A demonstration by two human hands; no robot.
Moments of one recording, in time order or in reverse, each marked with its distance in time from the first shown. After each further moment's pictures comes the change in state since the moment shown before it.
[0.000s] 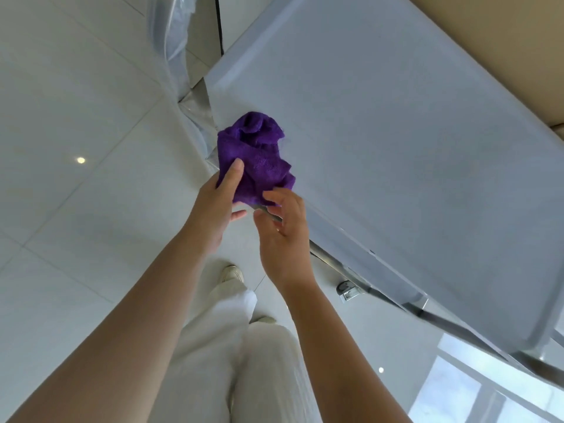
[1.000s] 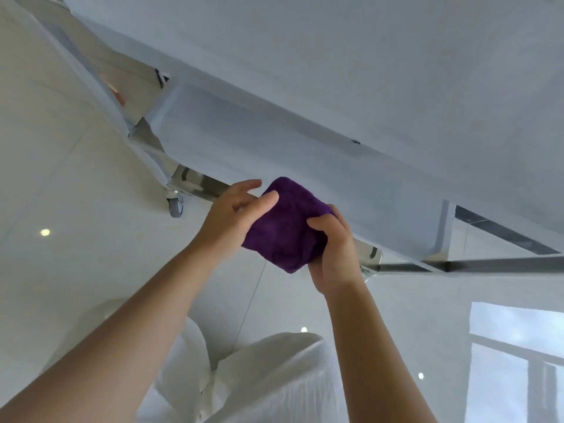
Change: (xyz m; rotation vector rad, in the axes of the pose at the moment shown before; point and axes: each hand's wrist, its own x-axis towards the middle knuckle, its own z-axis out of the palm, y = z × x) left_hand 0.013 -0.142 0.067 0.252 -0.333 0.161; right_hand -0.021 0.179 -0.088 0.705 0.190 0.222
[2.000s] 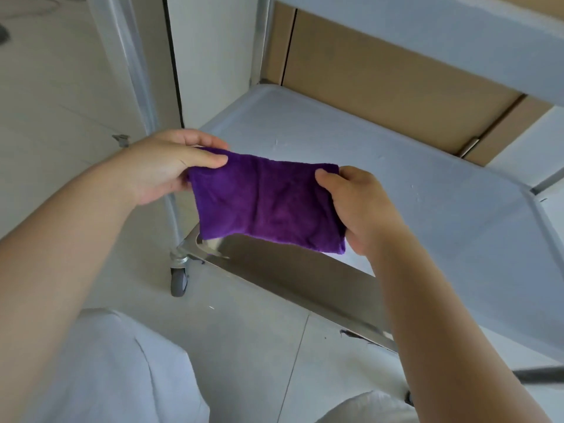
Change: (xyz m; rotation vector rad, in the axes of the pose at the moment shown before) left_hand 0.123 -0.031 -0.162 0.028 0.000 0.241; right_hand 0.140 0.038 0.067 -0.758 0.056 -0.464
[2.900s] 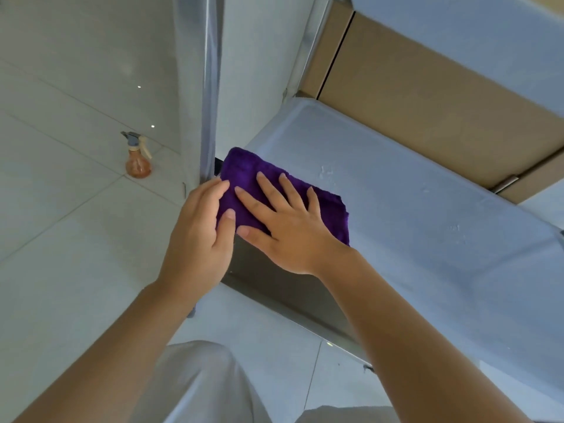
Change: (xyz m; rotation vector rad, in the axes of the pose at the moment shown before) left_hand 0.012 -0.092 -0.026 0.545 0.484 0.565; right_hand 0.058 -0.004 0.127 -1.234 -0.432 -0.582
